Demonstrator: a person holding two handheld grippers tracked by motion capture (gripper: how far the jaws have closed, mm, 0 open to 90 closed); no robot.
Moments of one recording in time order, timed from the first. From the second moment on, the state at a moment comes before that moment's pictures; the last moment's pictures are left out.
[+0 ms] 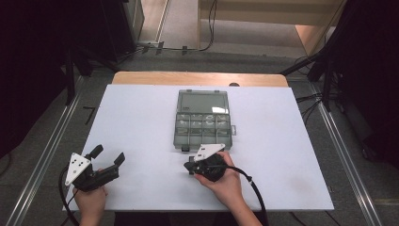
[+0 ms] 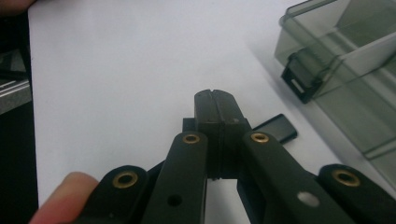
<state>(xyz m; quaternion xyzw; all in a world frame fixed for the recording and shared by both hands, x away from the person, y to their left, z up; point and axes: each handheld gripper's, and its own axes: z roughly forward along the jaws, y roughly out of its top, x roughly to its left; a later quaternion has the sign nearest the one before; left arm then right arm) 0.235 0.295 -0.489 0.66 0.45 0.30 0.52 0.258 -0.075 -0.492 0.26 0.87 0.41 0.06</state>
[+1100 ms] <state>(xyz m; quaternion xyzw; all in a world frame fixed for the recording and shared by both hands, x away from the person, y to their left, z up) 0.235 0.295 -0.489 0.66 0.45 0.30 0.52 0.251 -0.089 -0.512 0.30 0.87 0.38 0.06</state>
